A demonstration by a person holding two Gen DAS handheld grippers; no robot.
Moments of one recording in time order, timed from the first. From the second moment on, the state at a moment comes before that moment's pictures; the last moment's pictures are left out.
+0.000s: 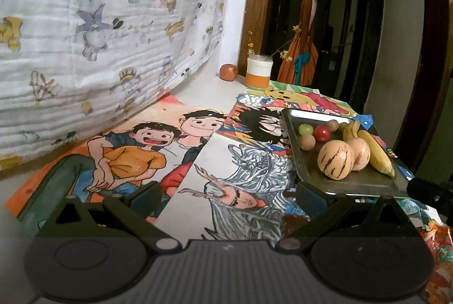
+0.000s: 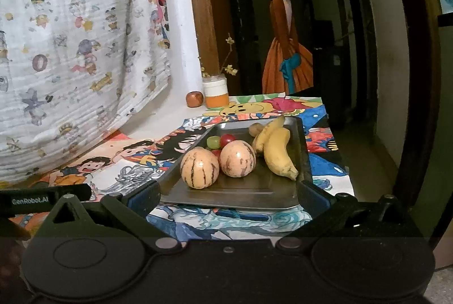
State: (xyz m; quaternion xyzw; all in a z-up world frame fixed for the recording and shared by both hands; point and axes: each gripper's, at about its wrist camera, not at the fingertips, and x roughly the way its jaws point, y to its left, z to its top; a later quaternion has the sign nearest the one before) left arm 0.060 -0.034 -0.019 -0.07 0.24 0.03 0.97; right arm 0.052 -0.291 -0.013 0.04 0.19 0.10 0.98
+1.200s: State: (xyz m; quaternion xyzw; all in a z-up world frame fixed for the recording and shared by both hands) left arm 0.029 -0.036 -0.022 -0.04 0.19 -0.01 0.98; right arm 0.027 -0.278 -0.023 -0.01 0.16 0.10 0.98
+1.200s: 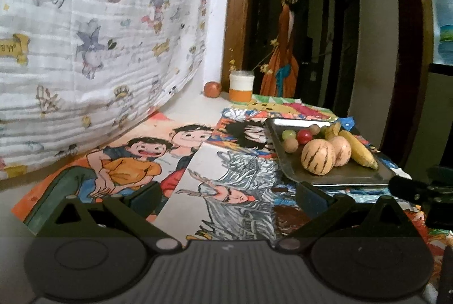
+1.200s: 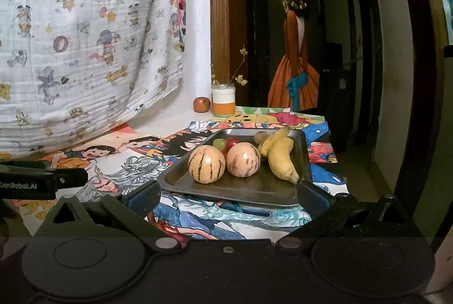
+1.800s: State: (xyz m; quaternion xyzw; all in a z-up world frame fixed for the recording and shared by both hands) left arm 0.023 -0.038 -0.028 -0.03 0.18 -0.04 0.98; right arm 0.017 -0.285 -0.028 0.00 0.14 0.08 0.99
